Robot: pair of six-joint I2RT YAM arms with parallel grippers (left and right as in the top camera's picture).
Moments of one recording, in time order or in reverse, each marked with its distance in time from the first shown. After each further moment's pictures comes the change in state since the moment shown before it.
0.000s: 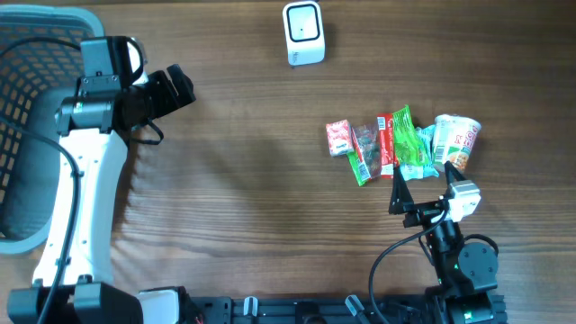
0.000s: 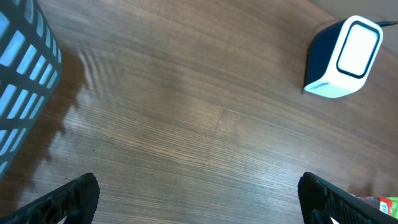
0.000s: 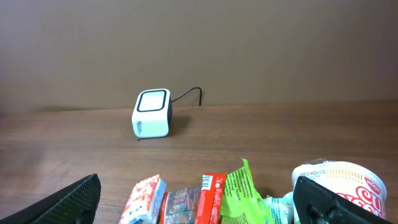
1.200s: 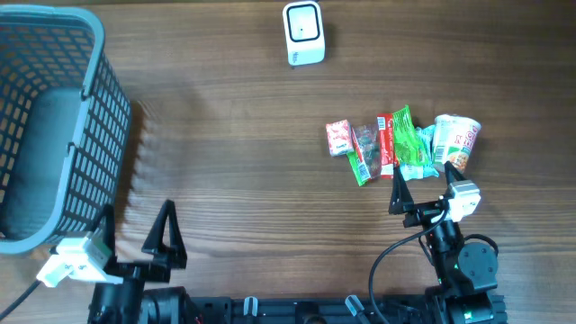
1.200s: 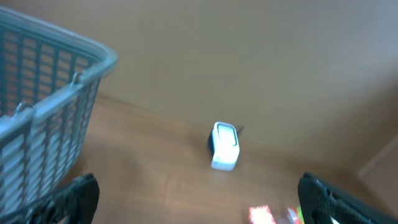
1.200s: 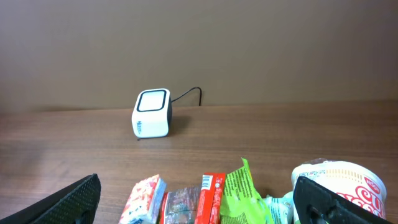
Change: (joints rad) left arm 0.000 -1.361 -0.503 0.045 0.009 -0.001; right arm 0.000 0.000 0.000 -0.001 0.000 0.000
